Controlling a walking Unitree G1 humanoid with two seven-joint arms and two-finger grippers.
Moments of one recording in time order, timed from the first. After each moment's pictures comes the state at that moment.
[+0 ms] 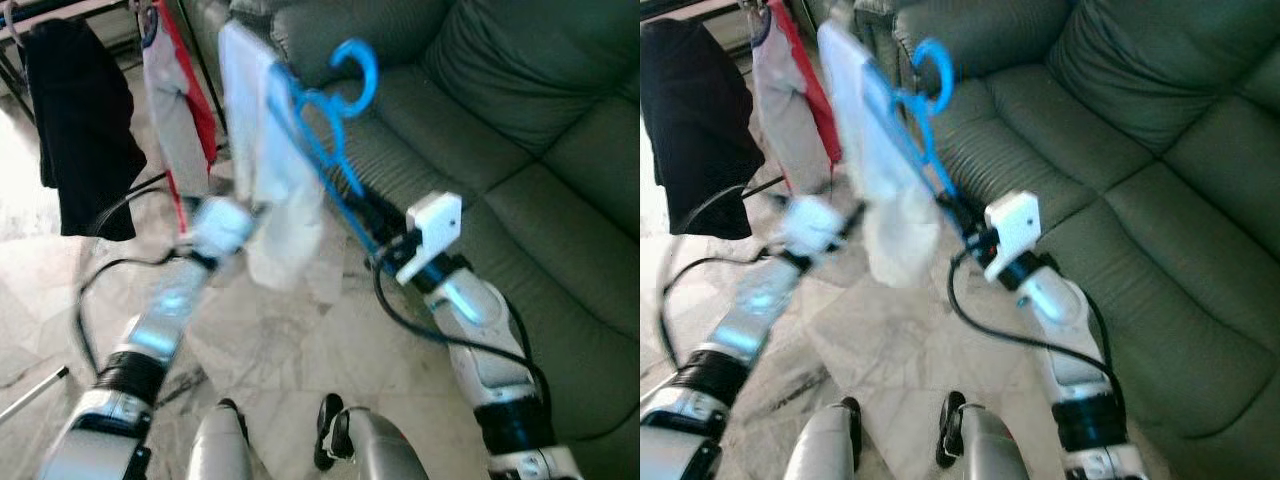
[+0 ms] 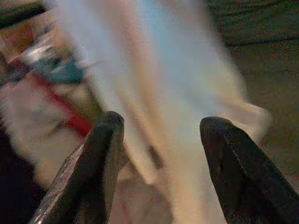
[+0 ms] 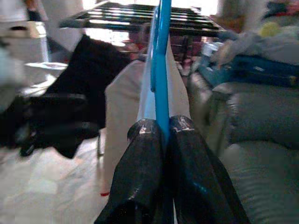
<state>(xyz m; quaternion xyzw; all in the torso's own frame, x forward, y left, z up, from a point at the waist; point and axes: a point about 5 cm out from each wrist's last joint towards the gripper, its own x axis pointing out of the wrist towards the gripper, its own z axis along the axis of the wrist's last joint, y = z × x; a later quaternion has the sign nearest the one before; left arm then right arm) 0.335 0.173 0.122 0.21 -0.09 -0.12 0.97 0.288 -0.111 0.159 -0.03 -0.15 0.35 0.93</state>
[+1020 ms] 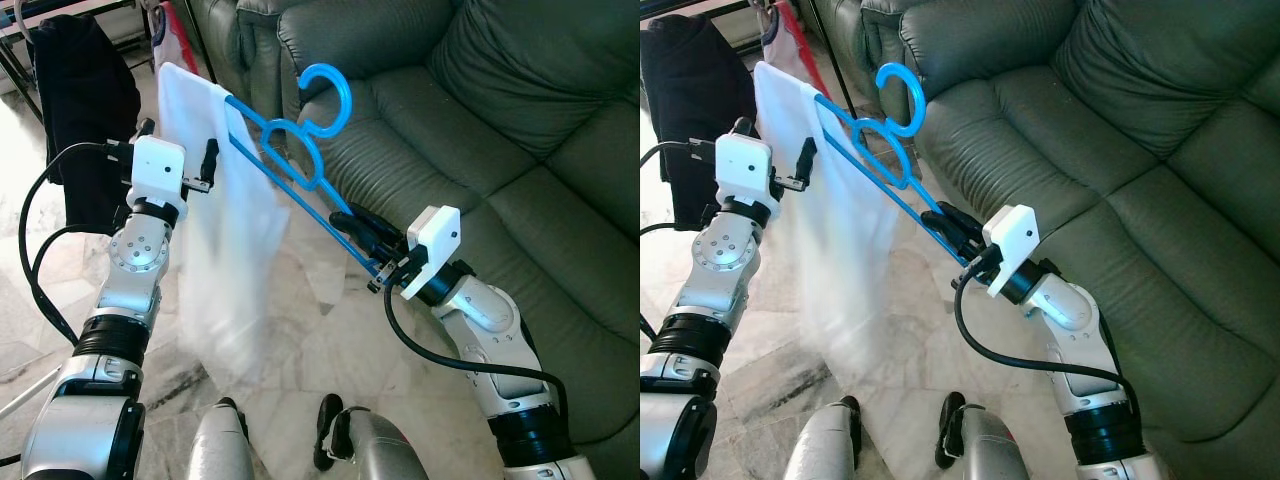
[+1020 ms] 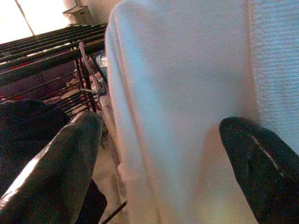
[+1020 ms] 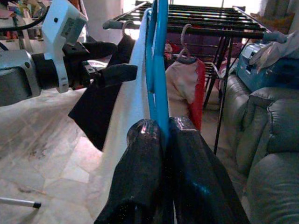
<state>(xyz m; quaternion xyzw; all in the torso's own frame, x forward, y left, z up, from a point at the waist) 0.358 0.199 0.173 0.17 -0.15 -0.02 0.97 0.278 -0.111 0.160 -0.03 -0.14 0.41 0.90</state>
